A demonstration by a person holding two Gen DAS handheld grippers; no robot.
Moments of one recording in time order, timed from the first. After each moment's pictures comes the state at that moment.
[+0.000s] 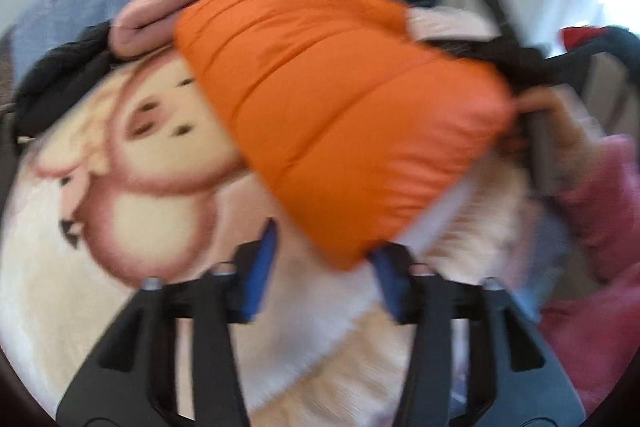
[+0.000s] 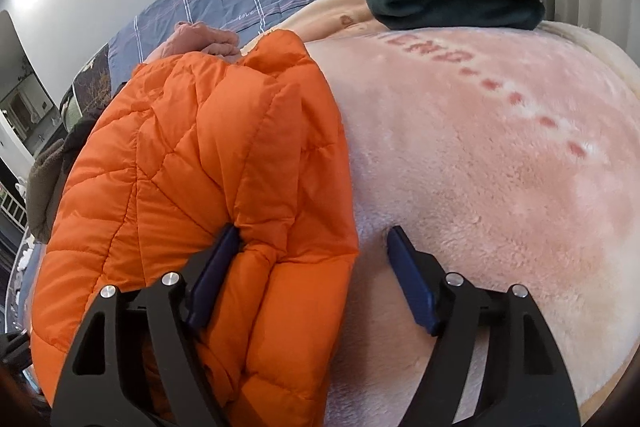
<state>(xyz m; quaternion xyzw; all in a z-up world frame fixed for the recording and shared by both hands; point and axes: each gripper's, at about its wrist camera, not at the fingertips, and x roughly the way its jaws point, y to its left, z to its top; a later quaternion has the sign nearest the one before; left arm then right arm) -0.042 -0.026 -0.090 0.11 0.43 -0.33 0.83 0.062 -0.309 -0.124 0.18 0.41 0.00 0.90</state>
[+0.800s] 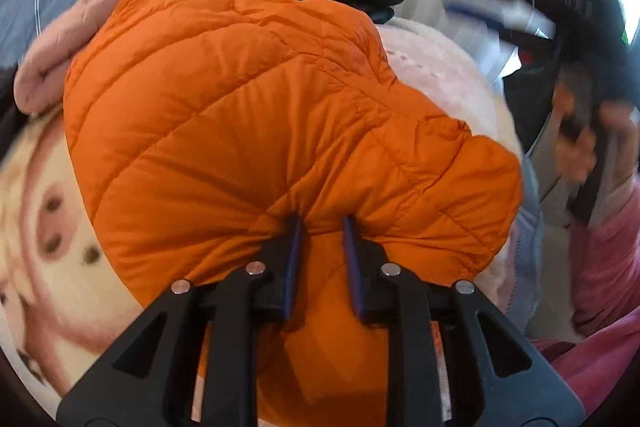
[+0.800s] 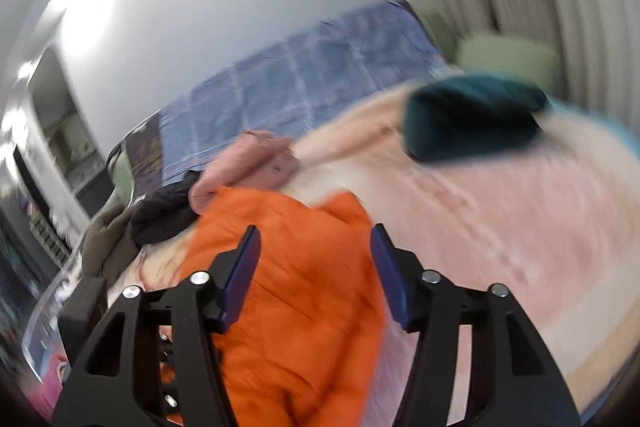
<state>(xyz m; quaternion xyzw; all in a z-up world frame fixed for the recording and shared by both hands) 0.040 -0.108 -0.101 0.11 0.42 -0.41 0.80 0.031 -0.310 0.003 0.17 0.26 0.07 0.95</state>
